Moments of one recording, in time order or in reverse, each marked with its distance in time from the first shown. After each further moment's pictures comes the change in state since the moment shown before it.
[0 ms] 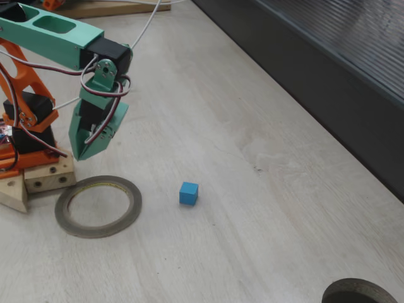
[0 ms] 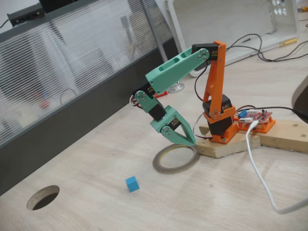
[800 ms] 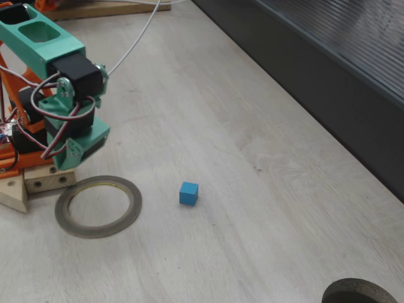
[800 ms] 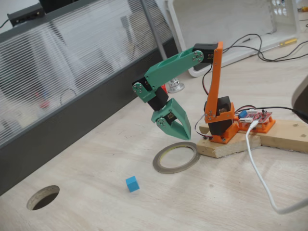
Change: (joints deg) arm 21.9 0.0 -0.2 0.0 0.0
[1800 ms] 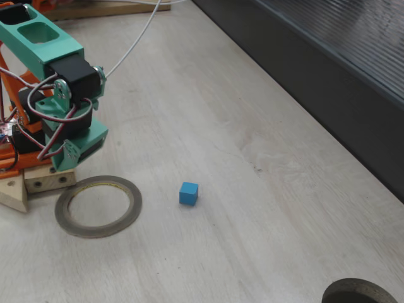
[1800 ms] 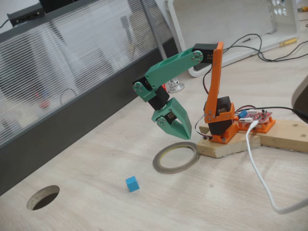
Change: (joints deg) arm 4.0 0.0 0.1 0.0 0.0
